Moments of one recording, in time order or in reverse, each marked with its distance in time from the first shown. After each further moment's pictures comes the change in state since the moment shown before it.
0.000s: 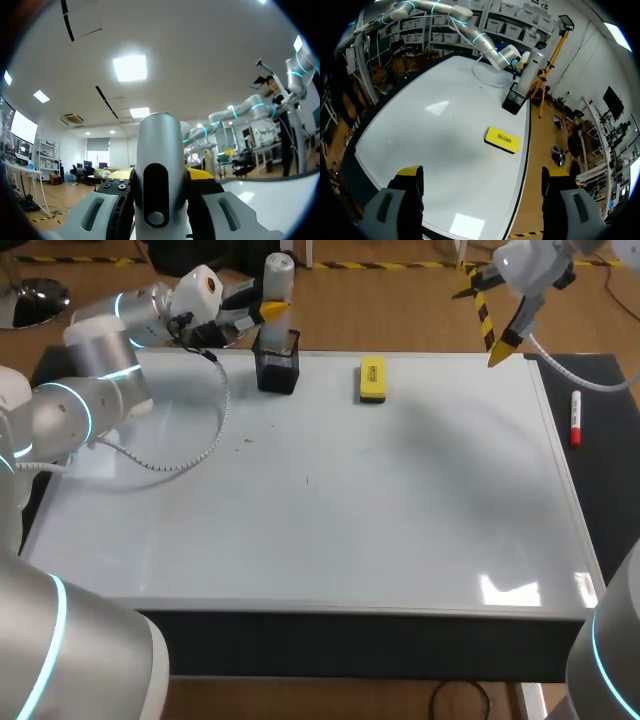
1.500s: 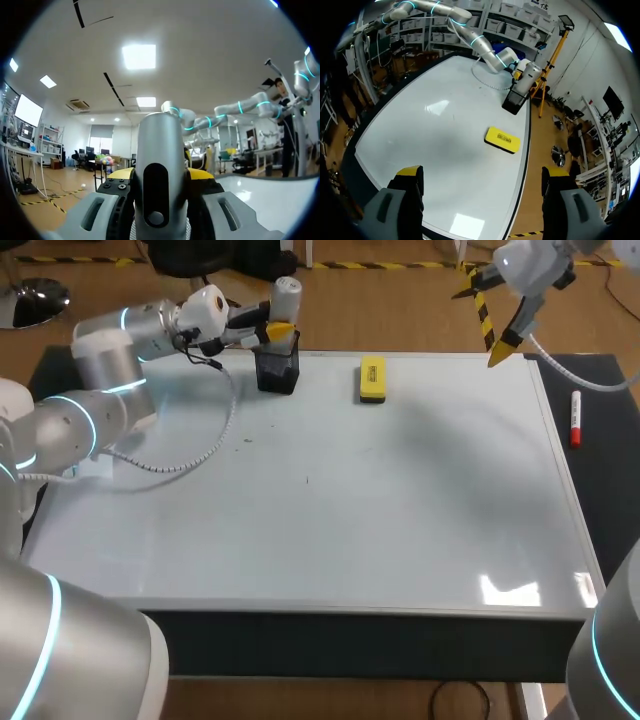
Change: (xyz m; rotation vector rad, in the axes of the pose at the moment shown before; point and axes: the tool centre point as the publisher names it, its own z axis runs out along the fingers) left arm 0.002 0.049 -0.012 -0.074 -0.050 -0.090; right arm 0.000 0.000 0.000 0.000 0.000 0.000
